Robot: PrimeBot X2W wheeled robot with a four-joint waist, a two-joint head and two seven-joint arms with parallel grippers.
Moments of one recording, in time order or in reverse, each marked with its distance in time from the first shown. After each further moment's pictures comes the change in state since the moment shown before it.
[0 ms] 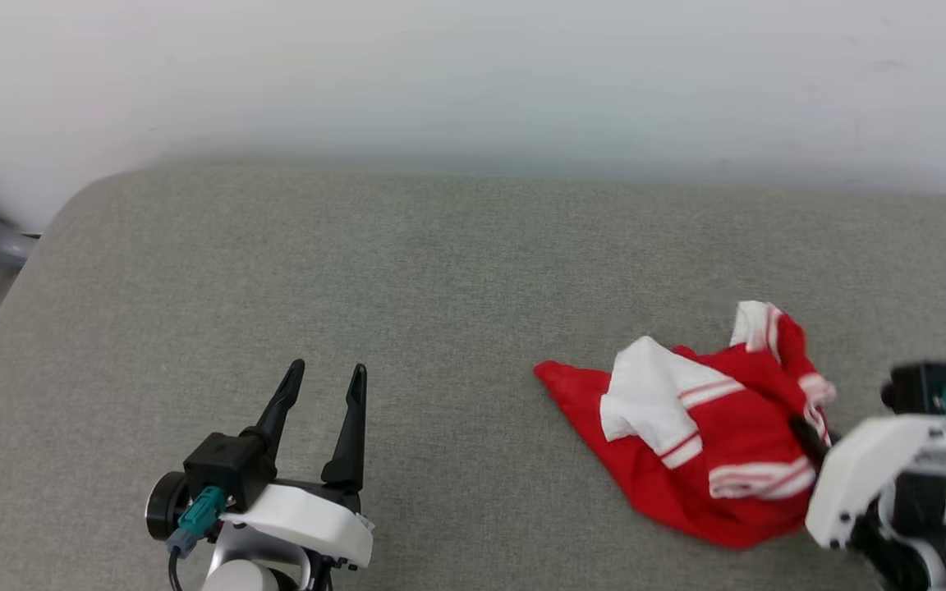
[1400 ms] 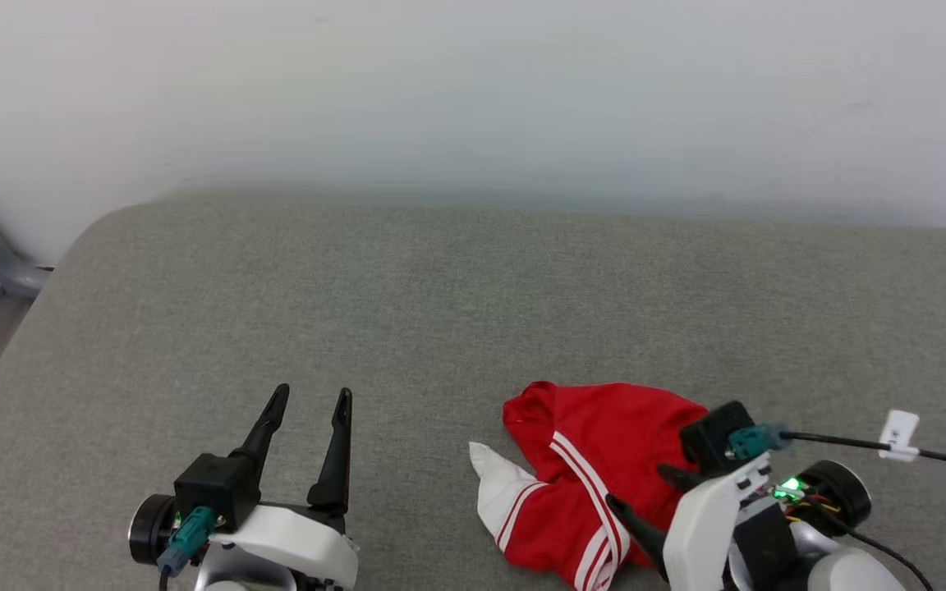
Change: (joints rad) left arm 0.045 0.104 -0.086 -0.023 -0.078 0.096 0.000; right arm 0.104 -0.071 0.408 -0.229 -0.027 0.000 0.098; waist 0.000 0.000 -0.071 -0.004
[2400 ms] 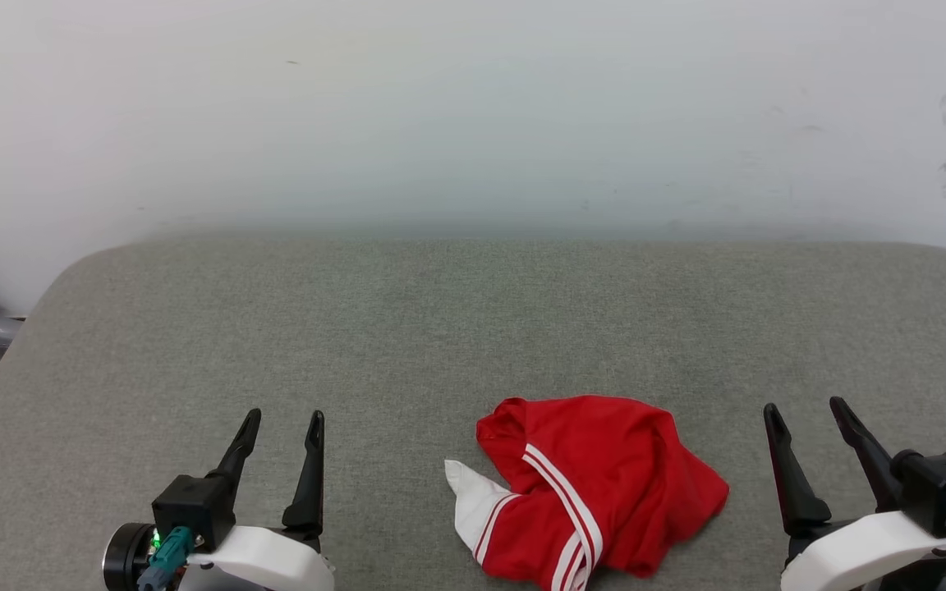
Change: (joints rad) left arm 0.036 0.041 0.002 -0.002 -0.026 0.043 0.000; right arm 0.159 0.160 -0.371 -0.044 -0.186 0.000 -0.584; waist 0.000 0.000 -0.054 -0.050
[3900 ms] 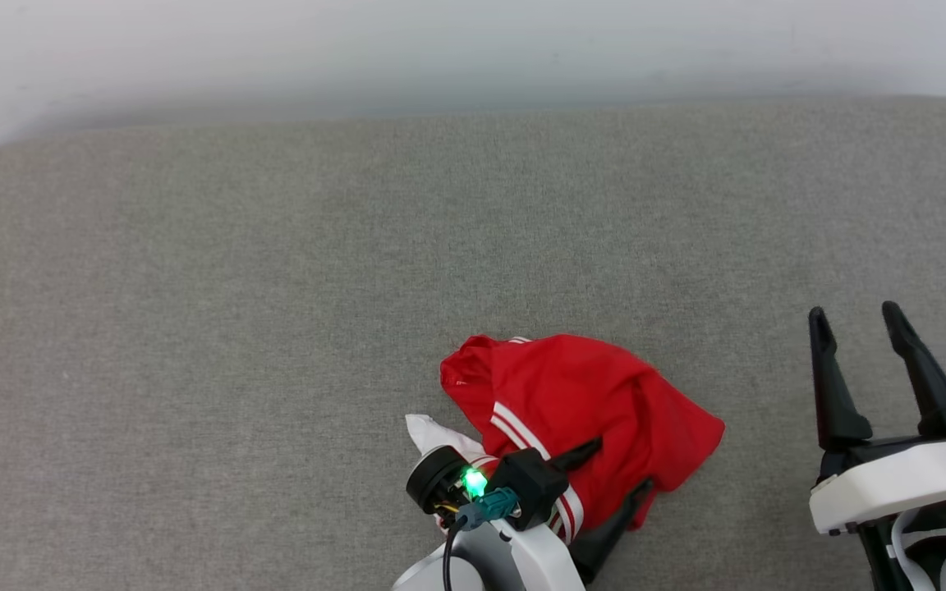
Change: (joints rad) left arm -0.370 -0.125 -0.653 0.278 -0.092 -0.170 0.089; right arm -0.135 0.000 -0.055 -0.049 -0.003 0.000 -0.024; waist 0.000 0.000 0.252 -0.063
